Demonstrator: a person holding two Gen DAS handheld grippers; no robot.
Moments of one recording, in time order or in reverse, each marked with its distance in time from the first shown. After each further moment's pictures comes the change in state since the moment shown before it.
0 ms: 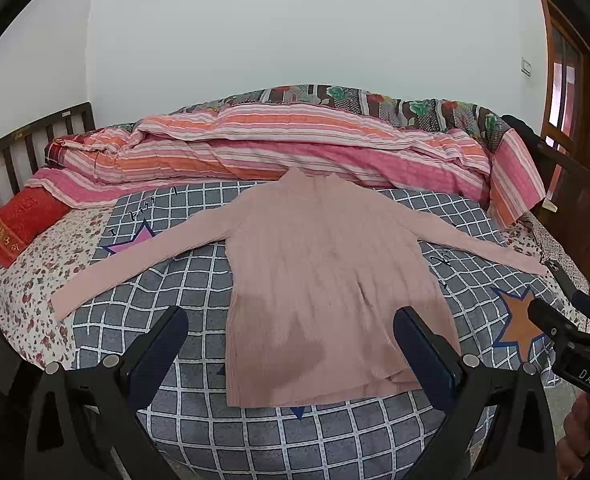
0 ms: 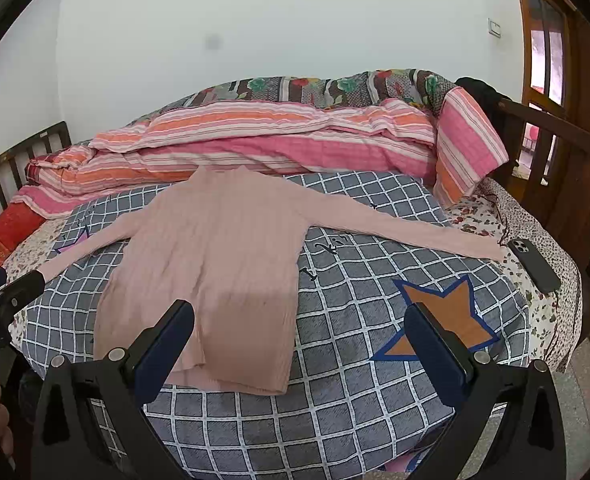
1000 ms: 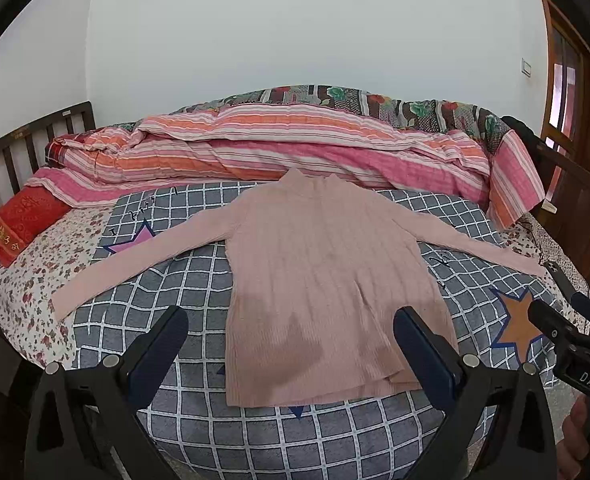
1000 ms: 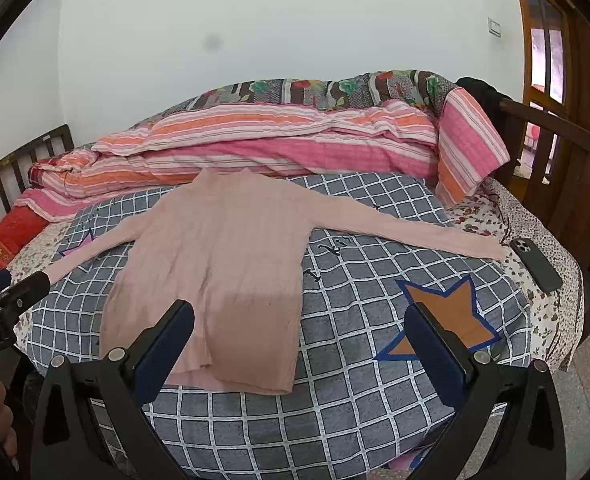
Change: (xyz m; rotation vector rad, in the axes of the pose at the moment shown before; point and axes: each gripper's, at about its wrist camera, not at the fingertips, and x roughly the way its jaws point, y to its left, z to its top) left arm -0.003 -0.002 0.003 -0.005 0.004 0.002; right arm -0.005 0.002 0.001 0.005 -0.004 0.010
